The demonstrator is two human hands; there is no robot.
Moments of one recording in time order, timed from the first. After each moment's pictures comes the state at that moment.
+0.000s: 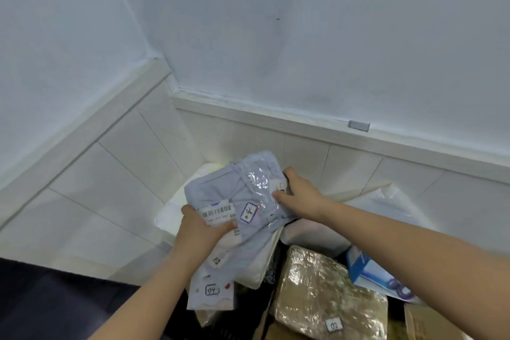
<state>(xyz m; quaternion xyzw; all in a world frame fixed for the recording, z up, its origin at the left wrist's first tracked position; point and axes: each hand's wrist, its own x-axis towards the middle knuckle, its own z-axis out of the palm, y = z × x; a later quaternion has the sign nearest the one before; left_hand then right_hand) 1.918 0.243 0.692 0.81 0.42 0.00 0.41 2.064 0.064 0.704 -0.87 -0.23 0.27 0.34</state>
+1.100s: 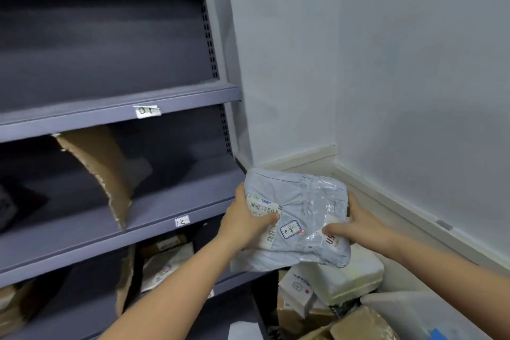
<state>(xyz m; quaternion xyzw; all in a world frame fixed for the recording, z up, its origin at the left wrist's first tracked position) 1.642 0.067 0.965 0.76 0.48 0.28 0.34 1.870 -0.045 0.949 -0.70 -0.49 0.33 0.41</state>
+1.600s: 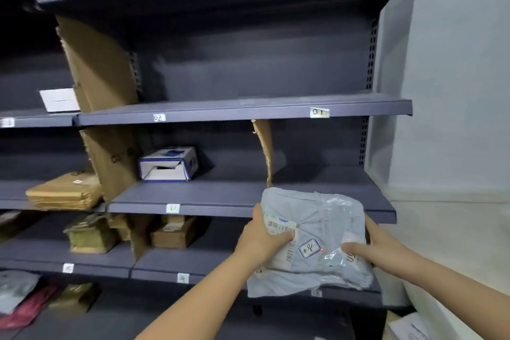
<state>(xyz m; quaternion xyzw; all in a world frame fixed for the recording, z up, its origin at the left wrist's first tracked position) 1.408 0.037 0.962 0.61 0.64 0.35 0.30 1.666 0.030 0.962 -0.58 -0.67 0.37 0.29</state>
